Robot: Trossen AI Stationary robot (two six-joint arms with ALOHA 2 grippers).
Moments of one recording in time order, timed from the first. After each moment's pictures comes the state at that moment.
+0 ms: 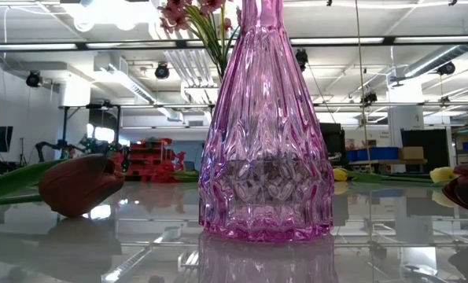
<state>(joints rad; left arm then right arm) 0.13 1.15 1.52 -0.53 0.14 -0.13 -0.03 1.16 1.16 0.01 0.24 0.13</state>
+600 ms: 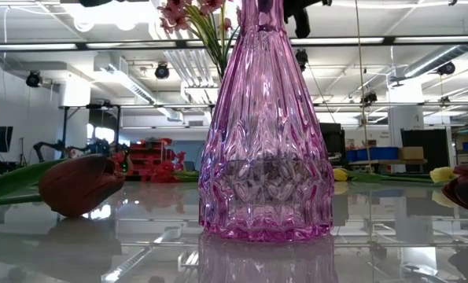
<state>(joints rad) 0.09 1.07 1.49 -1.22 0.04 -0.38 -0.10 1.35 1.08 0.22 0.35 0.19</state>
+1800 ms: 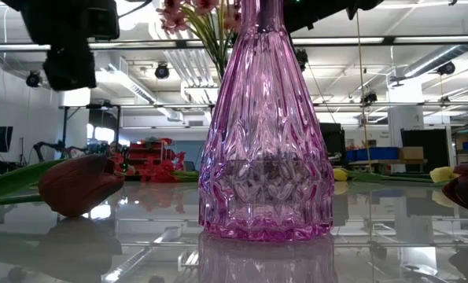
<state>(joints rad) -0.17 0.96 0.72 -0.59 0.12 -0.73 -0.13 1.48 1.07 0.21 0.26 0.17</state>
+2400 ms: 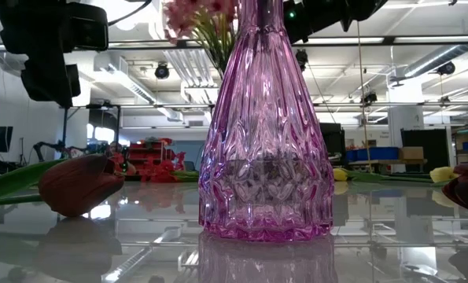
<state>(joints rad) -0.29 1.02 0.69 -0.58 0.06 -0.83 -0.12 1.54 1.05 0.25 0.26 0.11</state>
